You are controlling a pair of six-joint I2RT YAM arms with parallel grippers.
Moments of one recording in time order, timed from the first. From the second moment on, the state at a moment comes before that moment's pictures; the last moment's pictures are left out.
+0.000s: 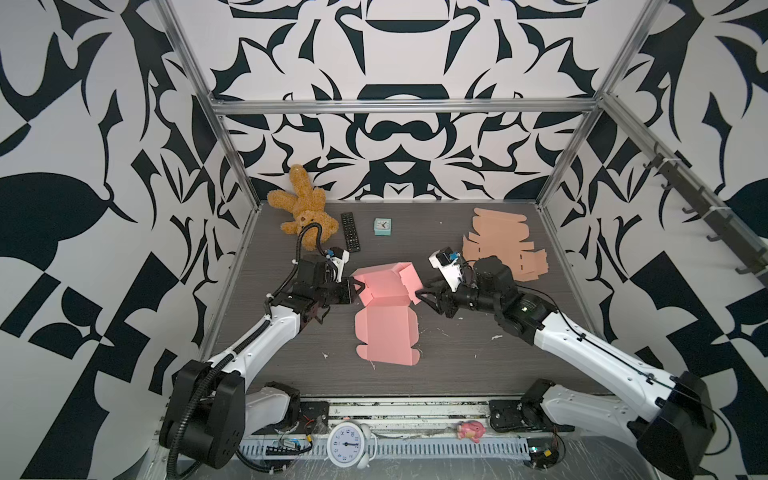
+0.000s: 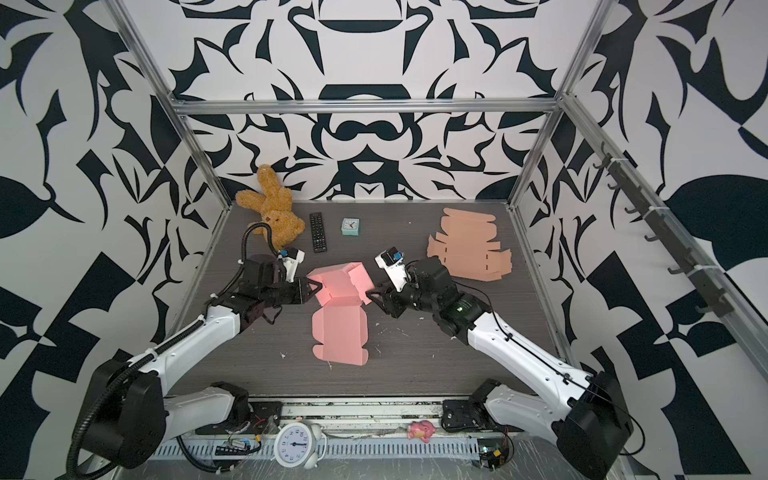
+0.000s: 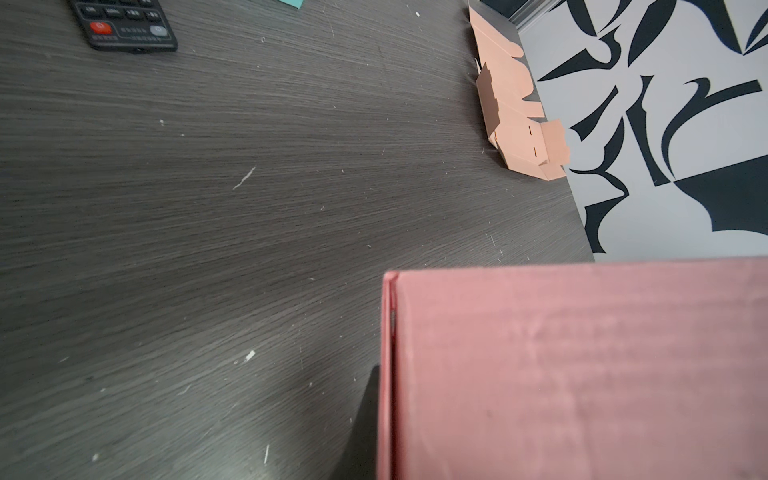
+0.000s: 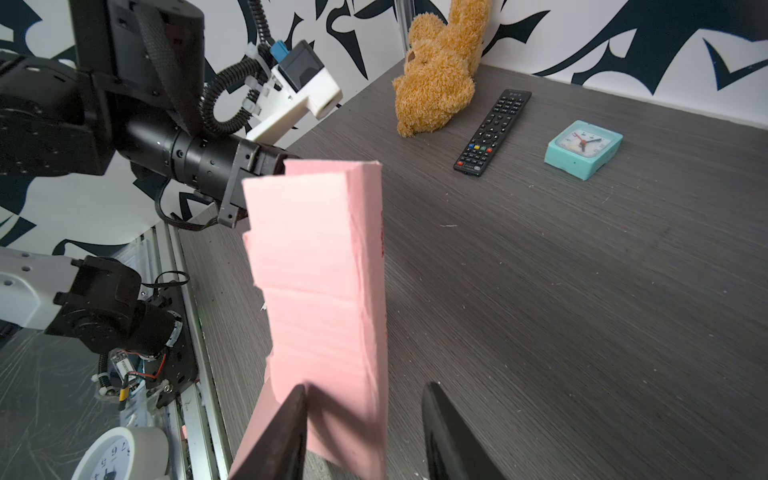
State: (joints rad) left arm -0.33 1.21 0.66 -0.13 0.51 -0.42; right arm 0.66 1.09 0.81 -0.18 -0.41 0.15
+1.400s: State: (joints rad) left arm -0.37 1.26 0.63 -0.08 0.42 -0.50; right arm 0.96 1.40 1.10 -0.41 0.19 0.15
